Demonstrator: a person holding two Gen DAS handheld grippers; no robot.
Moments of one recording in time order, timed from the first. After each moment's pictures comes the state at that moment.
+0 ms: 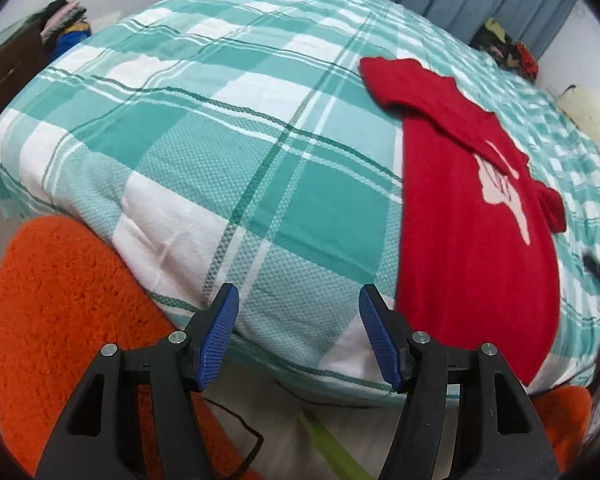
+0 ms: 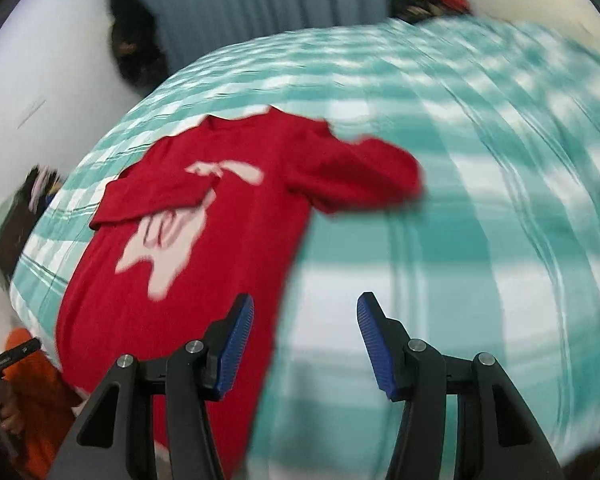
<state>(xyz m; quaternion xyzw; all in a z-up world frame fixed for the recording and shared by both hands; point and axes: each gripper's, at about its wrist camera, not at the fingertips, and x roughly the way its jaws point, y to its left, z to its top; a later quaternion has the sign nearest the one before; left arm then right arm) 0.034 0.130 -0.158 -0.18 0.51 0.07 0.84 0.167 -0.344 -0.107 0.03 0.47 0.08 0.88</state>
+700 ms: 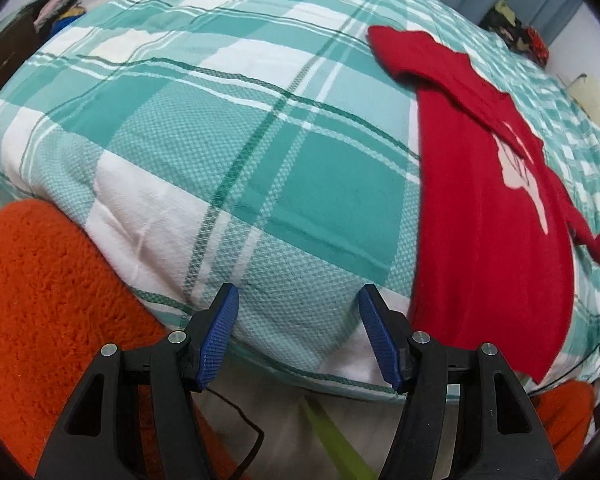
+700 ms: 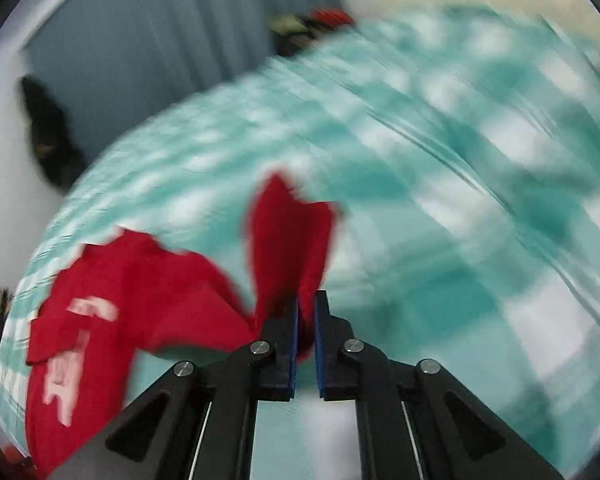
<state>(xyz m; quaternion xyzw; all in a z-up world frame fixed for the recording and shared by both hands) 0.051 0.120 -0.177 -0.17 0.55 0.07 0.81 0.172 -0.554 -0.117 0.16 0.42 -0.10 0.89</state>
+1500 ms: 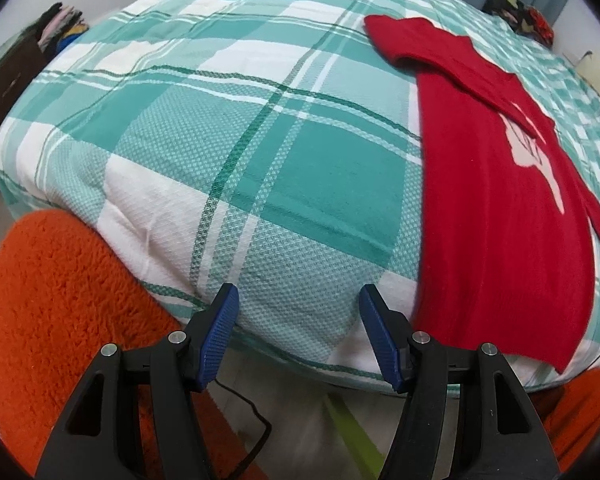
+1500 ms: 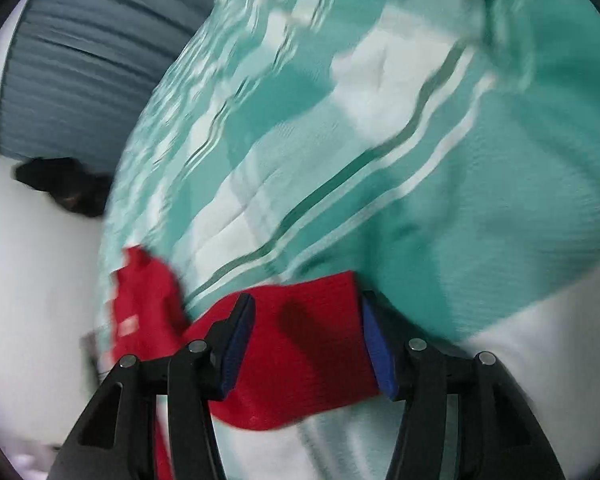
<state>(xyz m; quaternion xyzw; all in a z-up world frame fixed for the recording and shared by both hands) 0.046 0.108 -0.178 -0.13 0.56 0.09 0.81 0.234 -0.683 -0.195 0.41 0.52 0.05 0.75</state>
